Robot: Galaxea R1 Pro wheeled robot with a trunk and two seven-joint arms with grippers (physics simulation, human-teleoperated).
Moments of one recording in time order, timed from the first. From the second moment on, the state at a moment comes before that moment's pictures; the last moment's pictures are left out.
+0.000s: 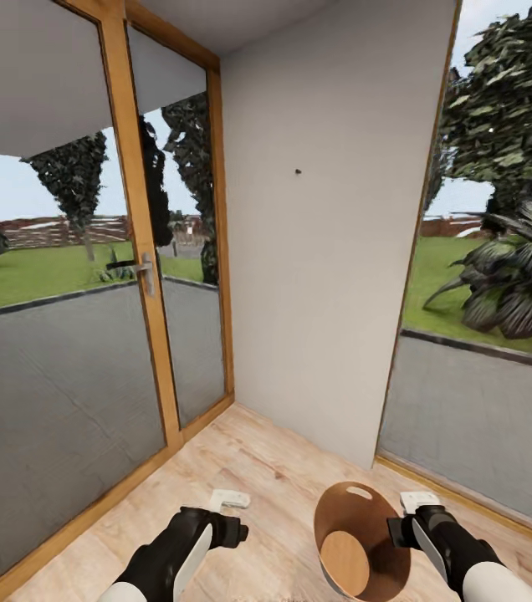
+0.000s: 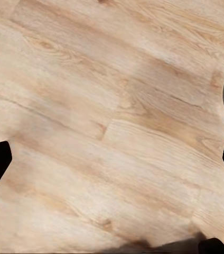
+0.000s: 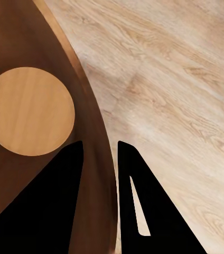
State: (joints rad) left arm -0.49 -0.14 -0.24 -0.59 0.15 0.52 0.04; right arm -0.58 -0.13 -0.02 -0.39 0.02 0.47 0.03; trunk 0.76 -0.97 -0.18
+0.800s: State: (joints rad) left arm -0.49 -0.14 -0.24 -0.59 0.15 0.52 0.04; right arm -0.58 -0.13 -0.02 -0.39 0.02 0.47 0.03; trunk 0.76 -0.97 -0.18
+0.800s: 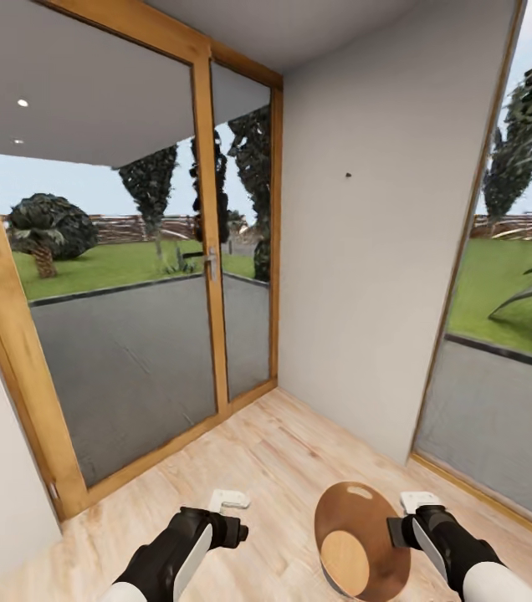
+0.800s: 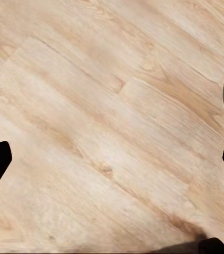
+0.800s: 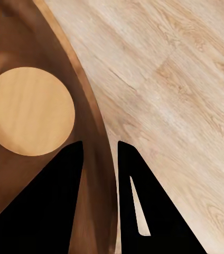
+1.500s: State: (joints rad) left arm -0.49 -0.14 -0.24 -0.59 0.15 0.52 0.03; right arm -0.58 -0.13 -0.02 -0.39 0.02 0.47 0.03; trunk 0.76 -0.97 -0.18
